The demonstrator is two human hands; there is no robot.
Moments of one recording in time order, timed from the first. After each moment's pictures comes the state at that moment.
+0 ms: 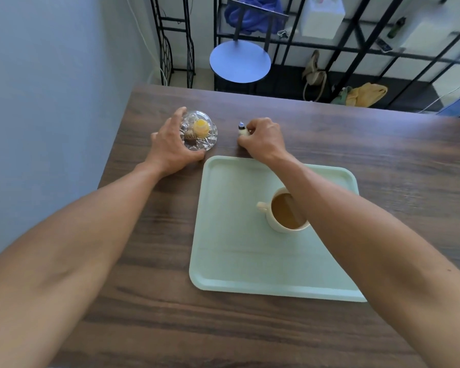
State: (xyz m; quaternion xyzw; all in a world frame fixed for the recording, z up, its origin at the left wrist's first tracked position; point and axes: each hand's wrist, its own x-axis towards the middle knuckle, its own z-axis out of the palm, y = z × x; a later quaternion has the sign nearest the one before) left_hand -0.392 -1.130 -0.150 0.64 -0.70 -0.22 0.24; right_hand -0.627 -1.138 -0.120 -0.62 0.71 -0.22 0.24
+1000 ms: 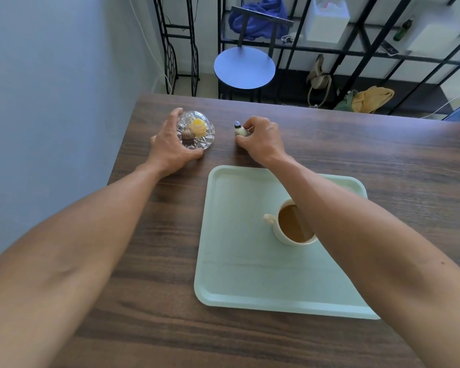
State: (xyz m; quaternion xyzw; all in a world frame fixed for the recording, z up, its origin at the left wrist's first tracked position) left_hand -0.383 -1.149 -0.142 0.65 -0.67 -0.23 0.28; right_hand -0.616 -1.164 -0.123 -0.63 0.69 -0.25 0.24
